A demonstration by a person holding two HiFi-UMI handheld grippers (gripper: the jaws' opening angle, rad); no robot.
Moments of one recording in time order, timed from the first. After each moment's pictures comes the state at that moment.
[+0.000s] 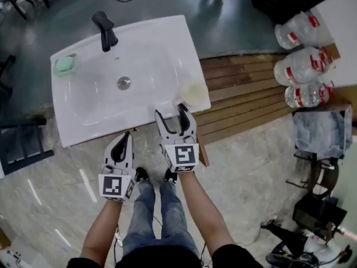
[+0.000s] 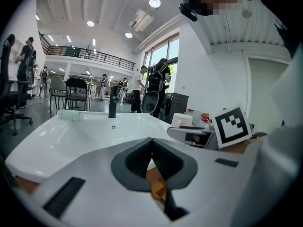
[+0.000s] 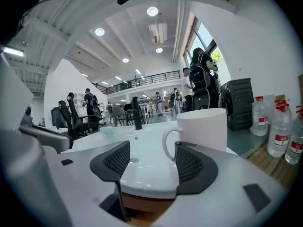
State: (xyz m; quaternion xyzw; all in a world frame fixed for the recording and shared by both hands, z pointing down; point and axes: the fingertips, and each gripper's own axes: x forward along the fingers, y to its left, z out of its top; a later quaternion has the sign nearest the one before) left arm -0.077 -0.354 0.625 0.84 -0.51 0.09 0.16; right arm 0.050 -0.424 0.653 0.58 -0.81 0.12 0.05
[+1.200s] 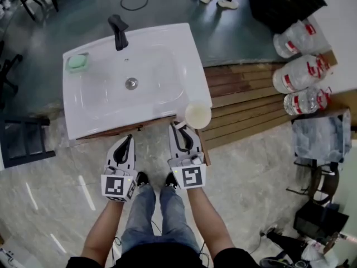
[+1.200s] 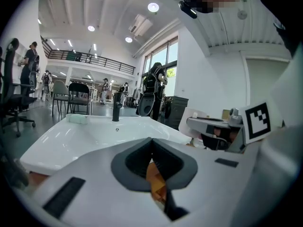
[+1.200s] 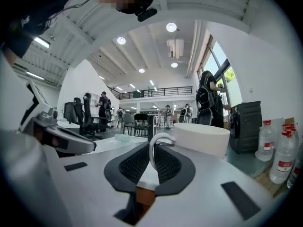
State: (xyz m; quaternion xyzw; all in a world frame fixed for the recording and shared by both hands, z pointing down) left arm -0.092 -0.321 0.618 0.84 -0.52 0.08 0.14; right arm 0.040 -0.354 0.585 0.54 -0.84 0.00 0.00
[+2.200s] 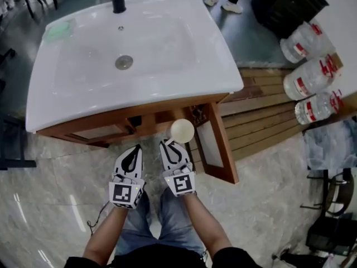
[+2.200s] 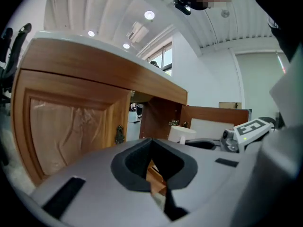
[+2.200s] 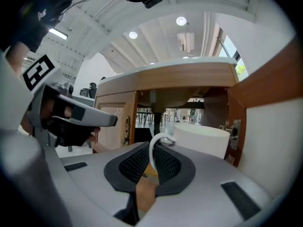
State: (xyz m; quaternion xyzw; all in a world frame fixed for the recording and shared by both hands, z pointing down) left arm -0.071 -0.286 0.882 0.85 -0.51 0.04 0.10; right arm 0.011 -0.304 0.923 0.48 -0.87 -0.01 0.07
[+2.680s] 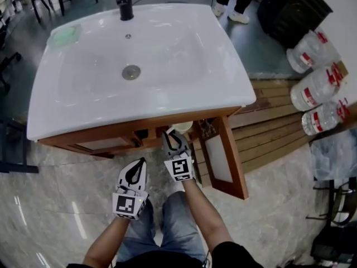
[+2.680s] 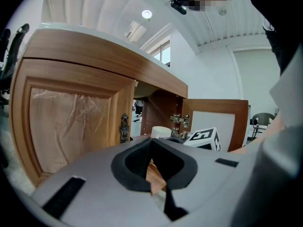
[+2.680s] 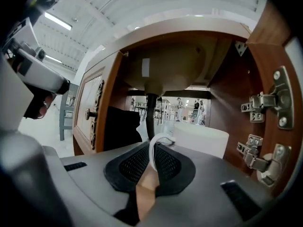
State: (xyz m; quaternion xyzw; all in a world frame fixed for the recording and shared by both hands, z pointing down) left arm -0.077 -0.289 0.910 0.86 -0.51 0.05 0.10; right arm -0.003 -0.406 0.984 0.48 -0.87 -0.03 0.10
